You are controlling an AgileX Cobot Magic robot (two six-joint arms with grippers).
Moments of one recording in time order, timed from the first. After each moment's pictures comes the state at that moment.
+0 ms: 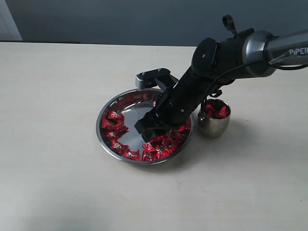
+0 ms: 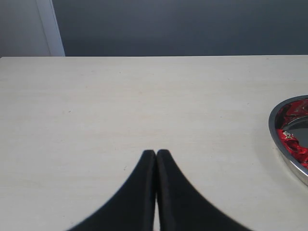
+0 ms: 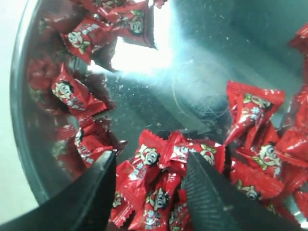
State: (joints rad) left arm 0.10 0.10 0.00 0.03 0.24 -0.06; right arm 0.56 2.00 -1.22 0.64 0.69 -0.60
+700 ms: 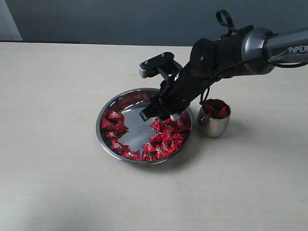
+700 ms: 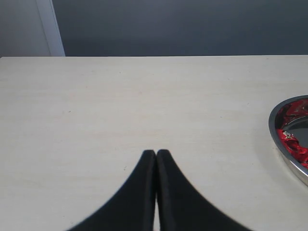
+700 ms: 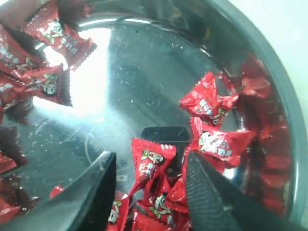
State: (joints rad) left arm 0.10 0.10 0.00 0.03 0.24 -0.06; right arm 0.56 2.00 -1.25 0.38 0.47 -0.45
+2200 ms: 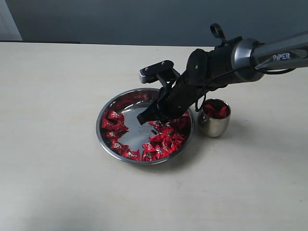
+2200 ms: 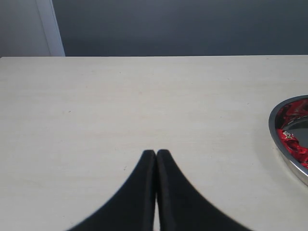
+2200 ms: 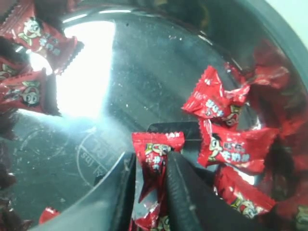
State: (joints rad) left arm 0.10 0.10 0.00 0.03 0.24 -0.06; right arm 0.56 2.07 -1.25 0.45 0.42 -0.45
